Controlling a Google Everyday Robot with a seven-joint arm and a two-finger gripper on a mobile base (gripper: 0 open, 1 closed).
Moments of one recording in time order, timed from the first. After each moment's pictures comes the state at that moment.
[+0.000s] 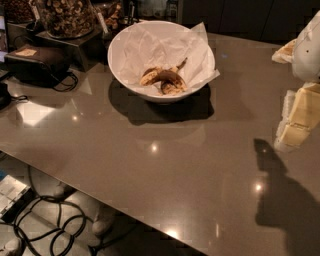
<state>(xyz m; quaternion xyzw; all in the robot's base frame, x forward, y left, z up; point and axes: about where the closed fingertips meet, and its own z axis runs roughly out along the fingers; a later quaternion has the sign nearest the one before) 0.438 -0.217 0.976 -0.60 0.78 -0.03 0.16</state>
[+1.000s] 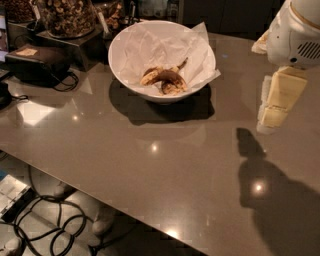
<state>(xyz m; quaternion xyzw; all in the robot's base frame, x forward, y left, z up) 0.469 -0.197 0.981 -0.63 0.77 -0.04 0.14</state>
